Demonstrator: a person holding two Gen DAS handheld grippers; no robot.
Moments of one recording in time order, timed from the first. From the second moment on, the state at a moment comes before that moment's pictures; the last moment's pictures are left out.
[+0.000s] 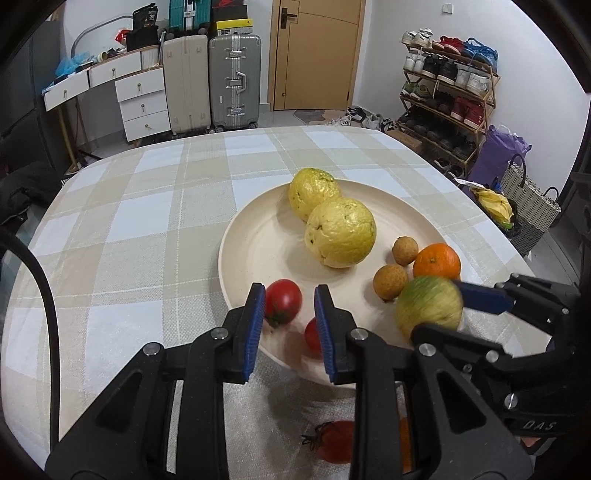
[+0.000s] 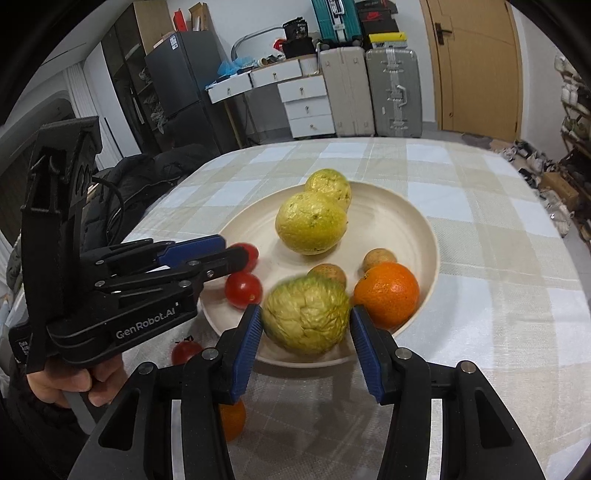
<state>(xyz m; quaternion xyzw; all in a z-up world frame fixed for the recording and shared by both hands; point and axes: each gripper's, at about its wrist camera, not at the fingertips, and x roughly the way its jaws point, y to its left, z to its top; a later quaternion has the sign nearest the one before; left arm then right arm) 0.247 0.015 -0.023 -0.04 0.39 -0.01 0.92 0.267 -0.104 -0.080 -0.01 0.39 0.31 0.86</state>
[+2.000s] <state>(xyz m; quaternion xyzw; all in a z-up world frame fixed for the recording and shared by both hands) 0.117 0.034 -0.010 -0.05 0.37 0.00 0.93 0.199 -0.094 -0.100 -0.05 0.43 0.33 0.84</state>
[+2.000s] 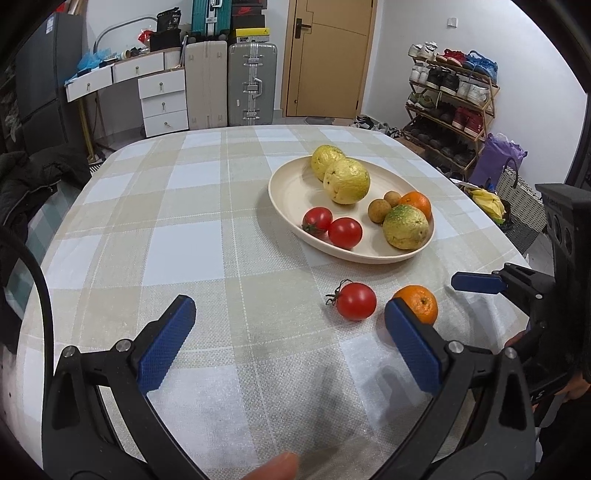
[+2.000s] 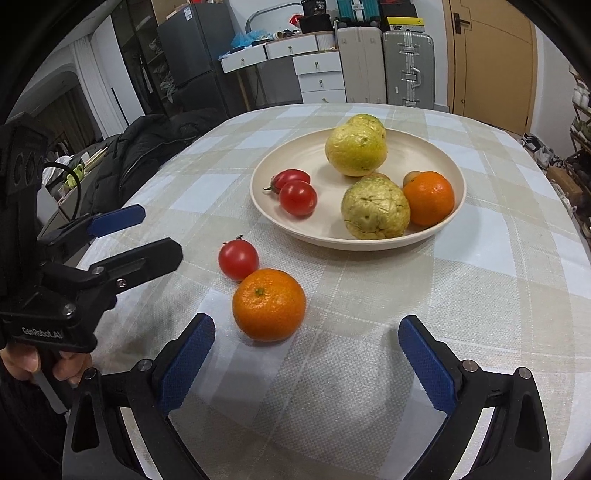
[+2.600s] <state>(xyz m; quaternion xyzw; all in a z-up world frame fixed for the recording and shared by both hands) 0.120 0.034 -0.016 -0.06 0.38 0.00 0.92 0.193 -0.079 -0.098 -0.06 0.43 0.37 0.82</state>
